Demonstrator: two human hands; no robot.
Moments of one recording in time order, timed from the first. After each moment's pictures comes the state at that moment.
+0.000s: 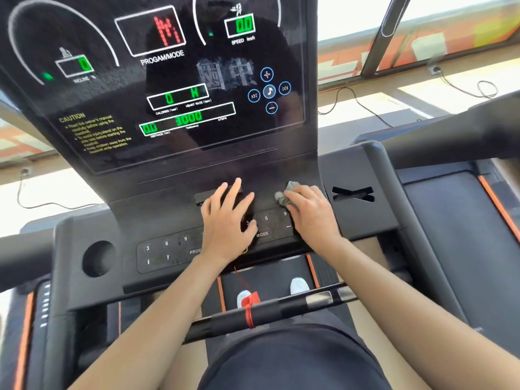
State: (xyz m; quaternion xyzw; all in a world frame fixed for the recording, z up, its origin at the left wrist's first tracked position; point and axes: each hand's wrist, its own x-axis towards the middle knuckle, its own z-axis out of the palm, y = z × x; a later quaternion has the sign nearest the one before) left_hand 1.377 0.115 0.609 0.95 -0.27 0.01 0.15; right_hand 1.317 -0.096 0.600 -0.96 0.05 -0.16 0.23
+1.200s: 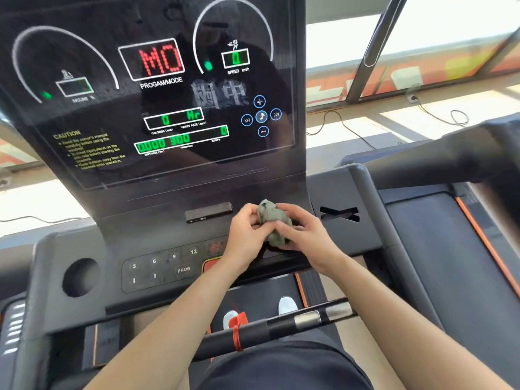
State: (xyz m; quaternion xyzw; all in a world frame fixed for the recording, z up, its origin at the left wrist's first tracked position) left_hand 1.368 0.049 0.632 0.72 -0.04 -0.25 0.64; right_hand 1.301 -0.097 0.652 -0.62 0.21 0.07 0.75
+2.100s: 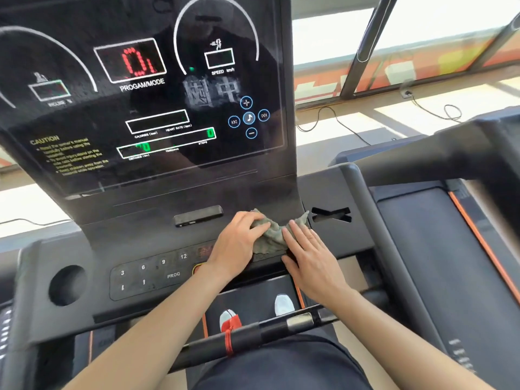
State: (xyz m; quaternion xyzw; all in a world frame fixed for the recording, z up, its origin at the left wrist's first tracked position) left_hand 1.380 0.063 0.599 0.88 -0.42 -0.01 0.21; right_hand 1.248 -0.117 0.589 -0.99 0.02 -0.02 0.14
